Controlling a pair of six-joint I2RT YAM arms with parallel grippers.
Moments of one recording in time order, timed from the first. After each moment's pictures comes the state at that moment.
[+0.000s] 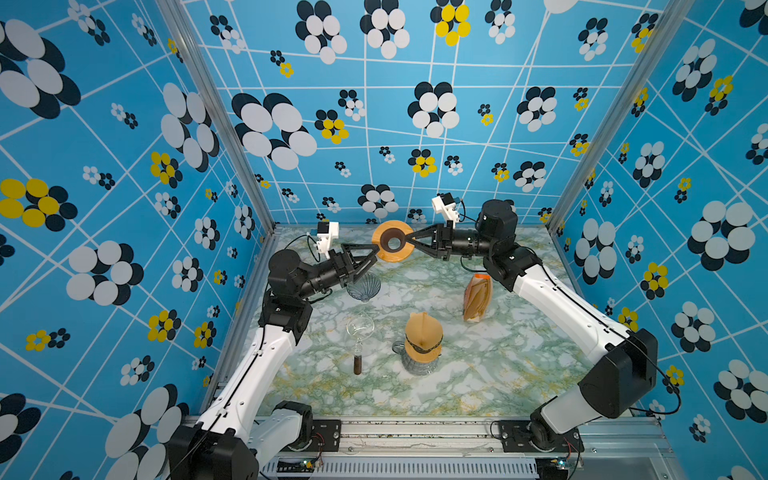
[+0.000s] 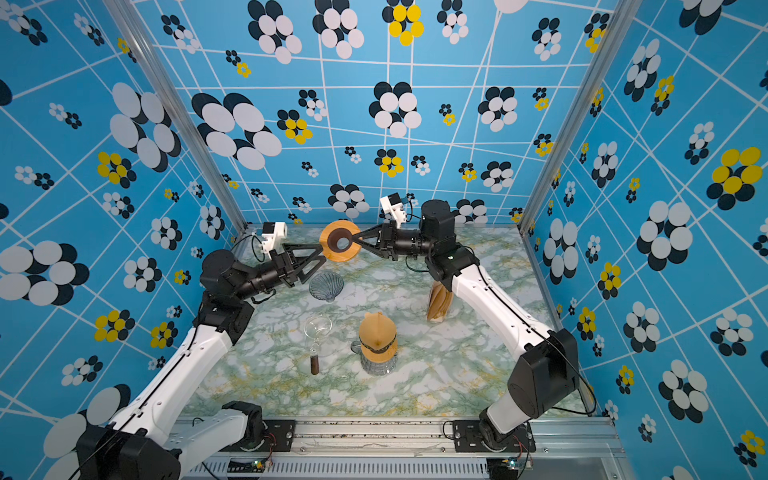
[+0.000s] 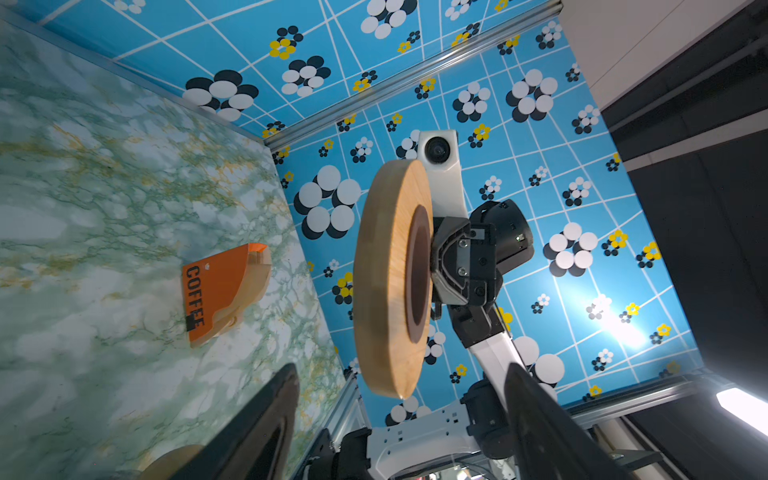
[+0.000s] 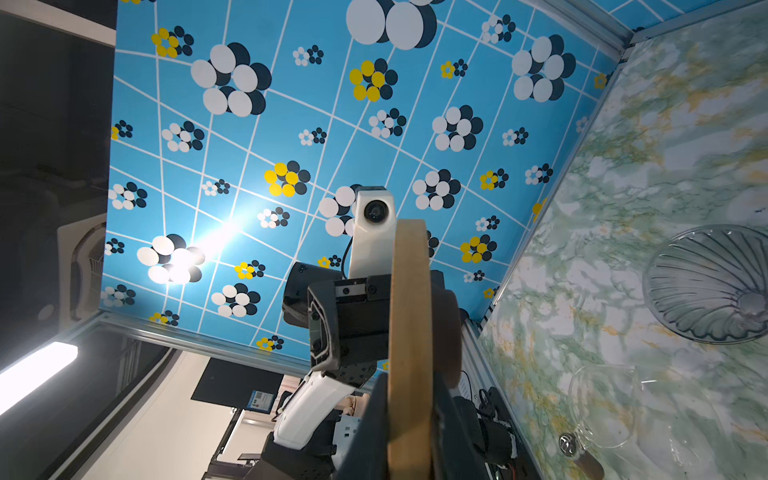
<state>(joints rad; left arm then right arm) -0.17 1.08 0.88 0.38 0.93 -1.32 0.51 1.57 1.46 0.06 -0.92 1.07</state>
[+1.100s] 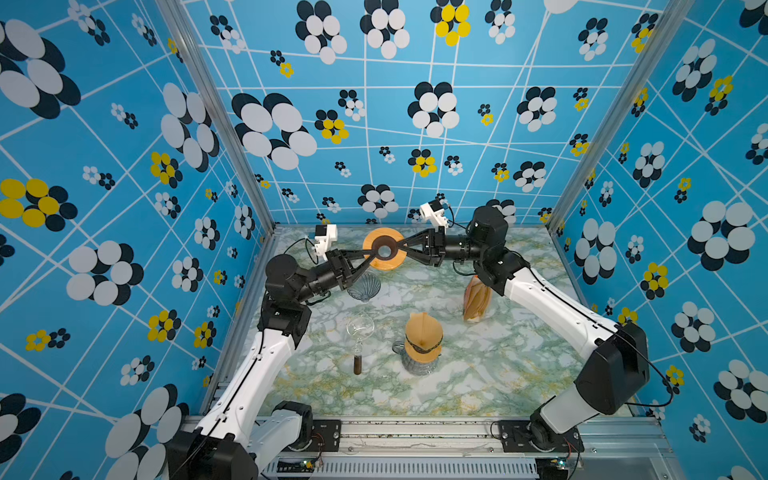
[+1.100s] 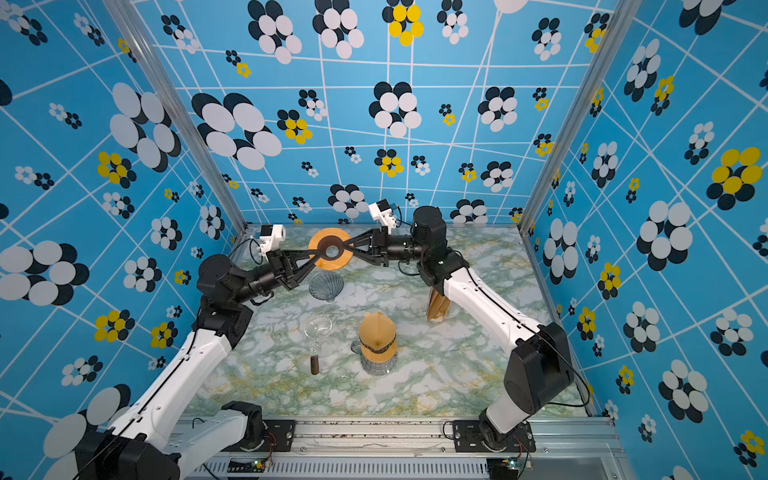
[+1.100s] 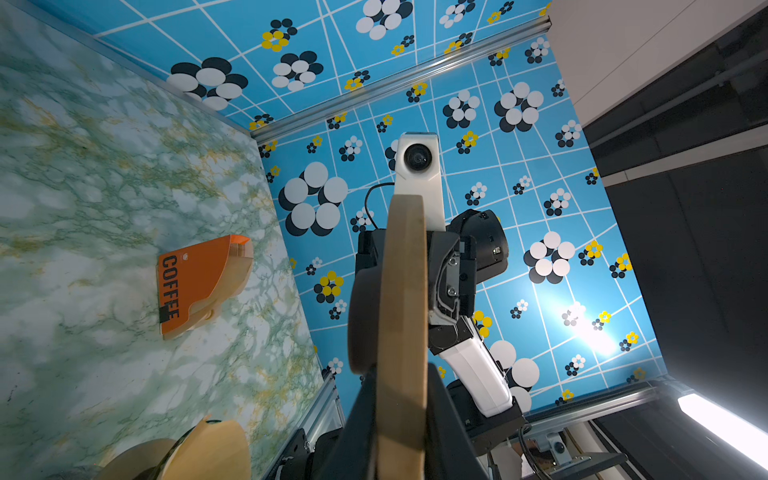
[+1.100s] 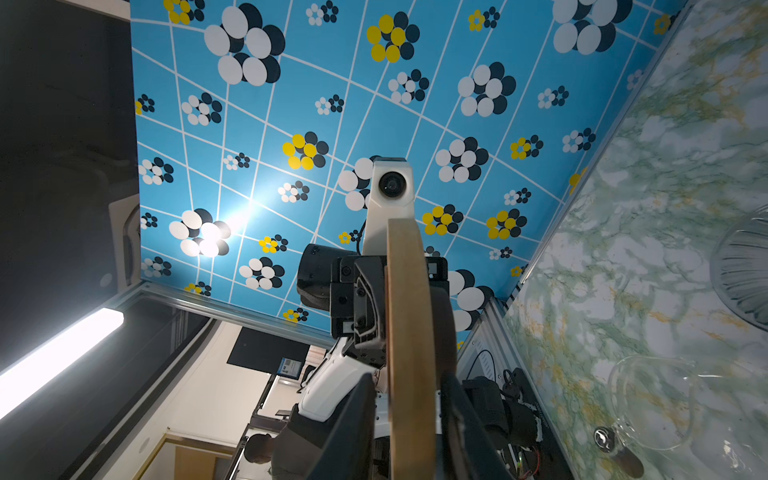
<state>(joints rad) -0.16 1.05 0.85 0.40 0.93 -1.39 0.55 1.60 1.41 0.20 -0.98 1.17</state>
